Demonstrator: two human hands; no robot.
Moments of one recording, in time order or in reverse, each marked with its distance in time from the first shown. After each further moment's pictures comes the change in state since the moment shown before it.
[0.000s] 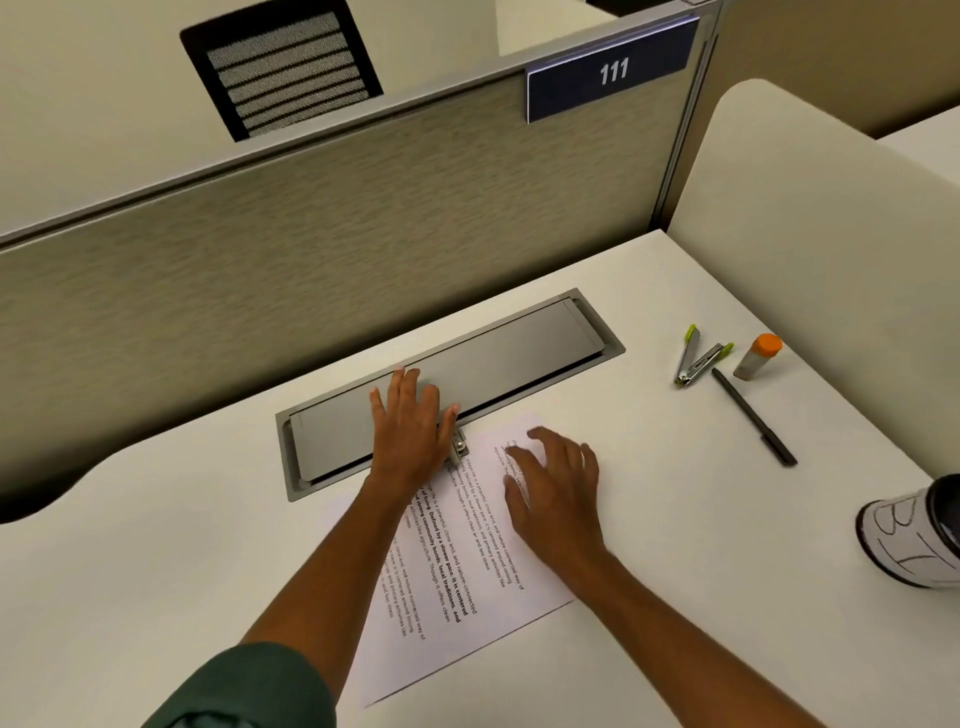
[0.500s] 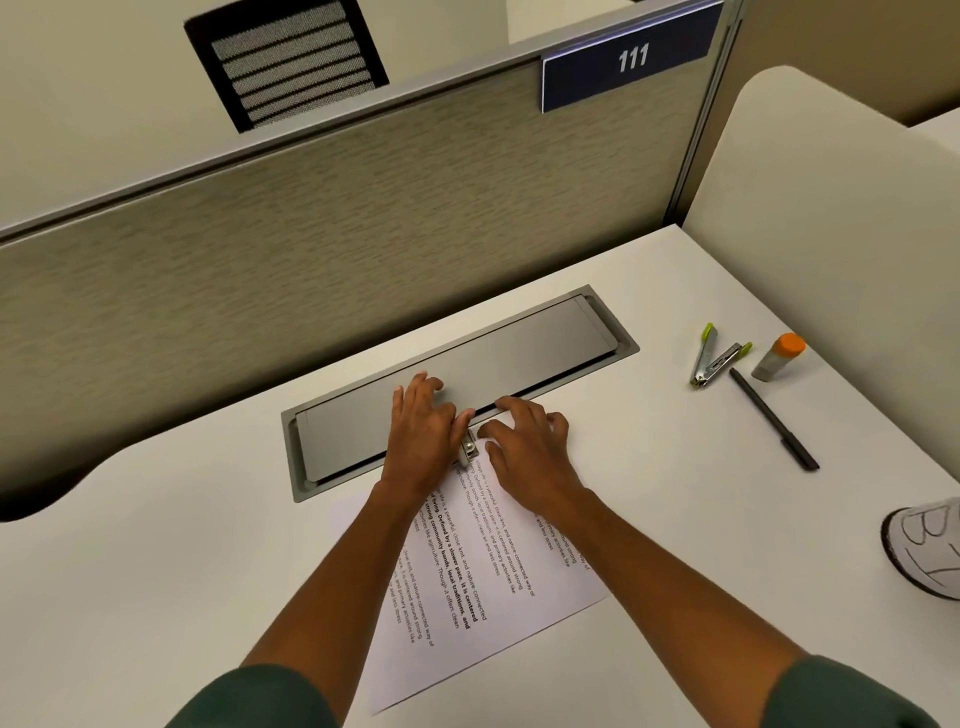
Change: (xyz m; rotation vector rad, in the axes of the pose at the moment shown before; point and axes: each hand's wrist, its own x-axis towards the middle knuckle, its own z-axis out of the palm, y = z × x) left_hand -0.001 -0.005 0.009 -0.149 0.022 0.075; right_hand 0.063 -0.010 0.033 -0.035 -0.256 -0.100
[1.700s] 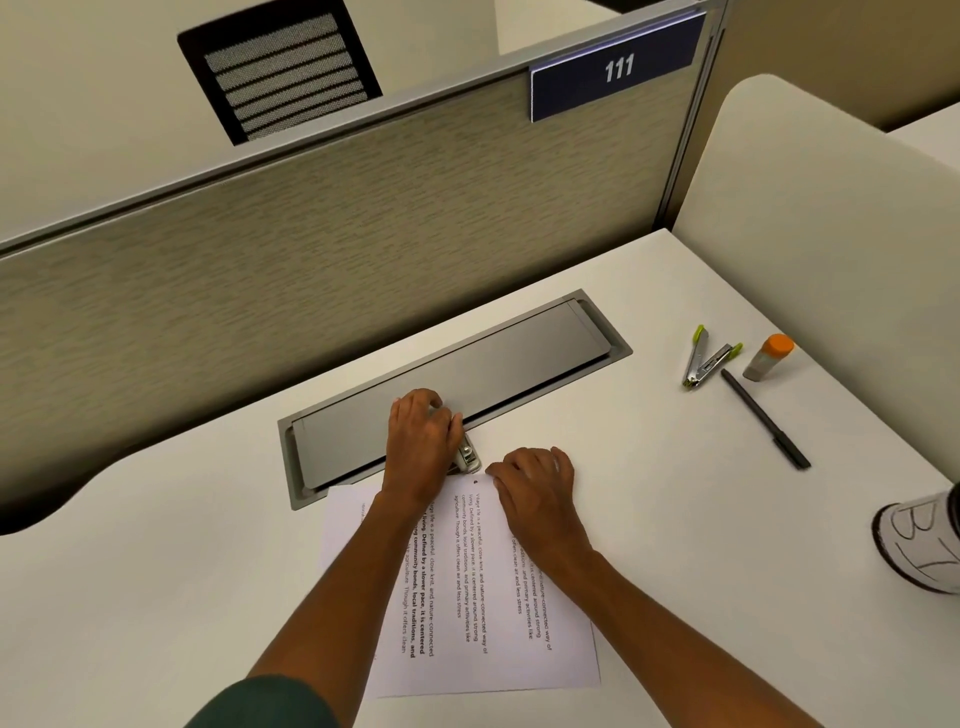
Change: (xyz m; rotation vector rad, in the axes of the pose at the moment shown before) left_hand -0.004 0.004 0.003 0.007 0.094 -0.009; right_hand -0.051 -0.002 0.009 0.050 0.287 -0.076
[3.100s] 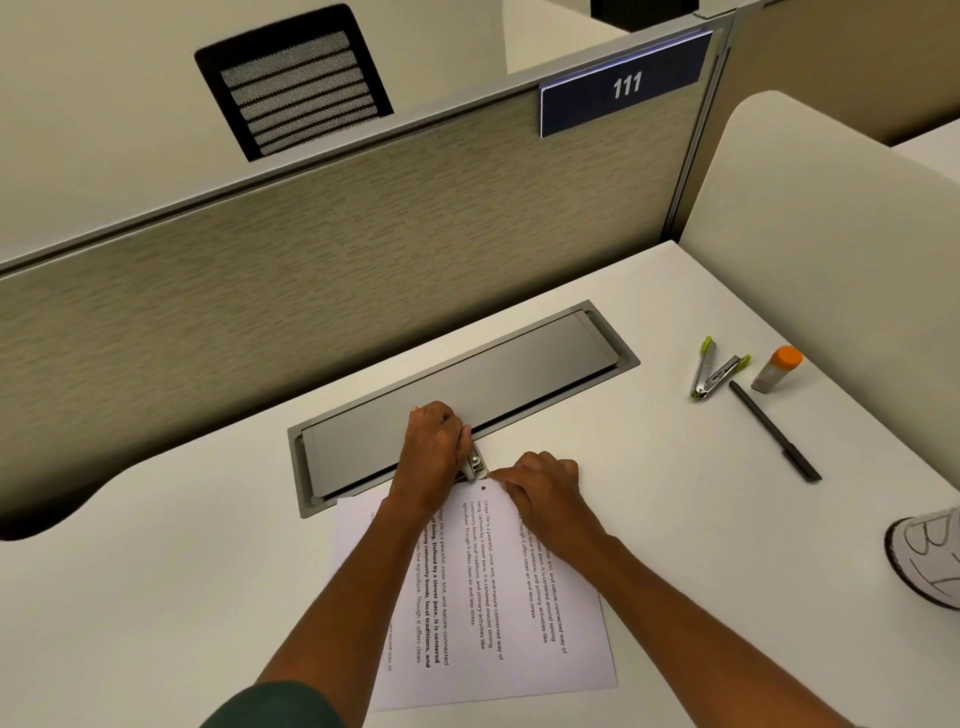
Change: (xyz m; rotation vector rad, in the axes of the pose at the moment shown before) left_hand 0.001 0.000 -0.004 -0.090 -0.080 0.025; right_hand 0.021 0.010 -0.011 0.142 -0.385 0.088
